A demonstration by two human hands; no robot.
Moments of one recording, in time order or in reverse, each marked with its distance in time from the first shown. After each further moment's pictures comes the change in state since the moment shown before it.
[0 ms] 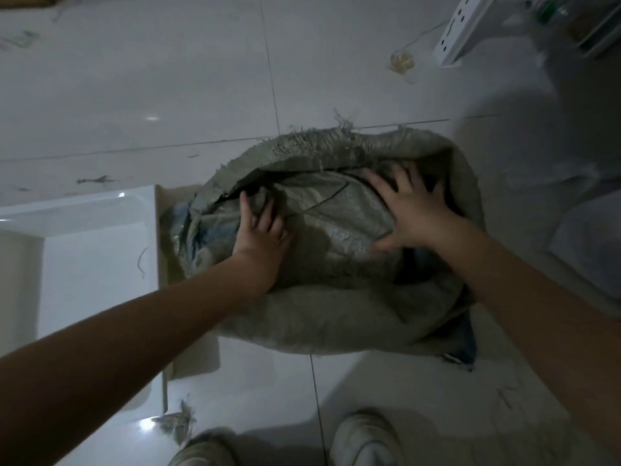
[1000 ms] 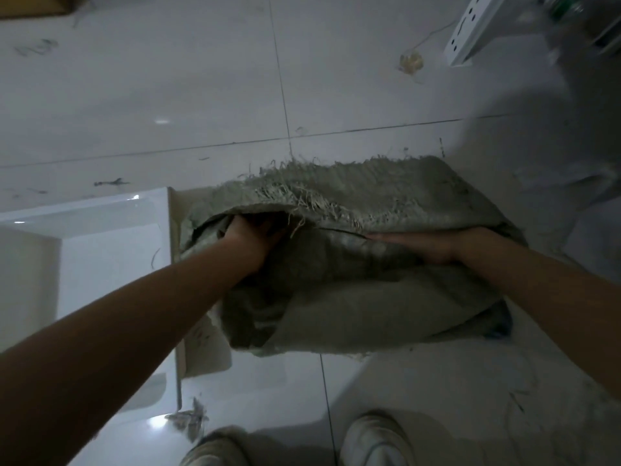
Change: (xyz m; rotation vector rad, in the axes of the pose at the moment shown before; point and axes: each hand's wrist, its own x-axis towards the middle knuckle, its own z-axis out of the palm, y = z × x) left_hand 0.029 -0.034 0.032 -0.339 0.145 0.179; right_hand 0.023 0.038 0.058 0.409 -0.378 -0.353
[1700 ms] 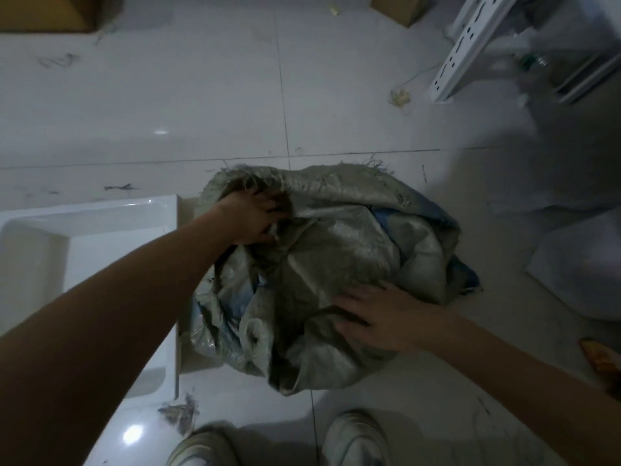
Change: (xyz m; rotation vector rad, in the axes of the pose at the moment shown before) left_hand -0.009 -0.027 -0.050 0.276 0.015 0.074; right_hand -0.071 -0.116 0.059 -0.432 -0.041 0.084
